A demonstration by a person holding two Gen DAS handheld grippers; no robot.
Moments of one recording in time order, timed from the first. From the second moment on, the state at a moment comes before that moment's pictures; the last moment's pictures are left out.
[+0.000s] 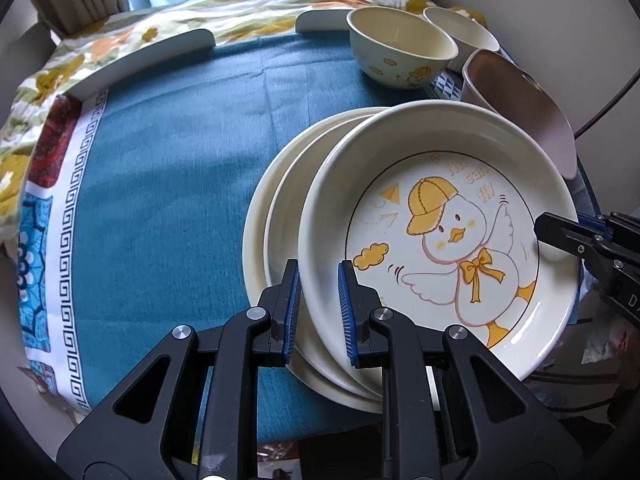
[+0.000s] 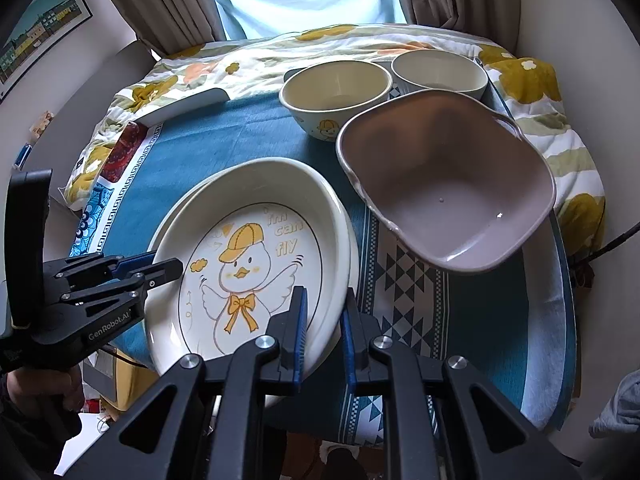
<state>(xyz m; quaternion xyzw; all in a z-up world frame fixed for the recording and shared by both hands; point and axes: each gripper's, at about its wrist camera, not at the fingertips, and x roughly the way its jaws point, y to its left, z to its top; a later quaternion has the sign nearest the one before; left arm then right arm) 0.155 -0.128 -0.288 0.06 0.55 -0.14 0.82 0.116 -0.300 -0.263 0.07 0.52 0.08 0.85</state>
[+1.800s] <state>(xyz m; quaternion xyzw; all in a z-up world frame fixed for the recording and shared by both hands) 0.142 -0.147 -0.234 0.13 0.51 -0.07 0.85 0.115 -0.304 -0.234 0.06 0.51 0.12 0.85</state>
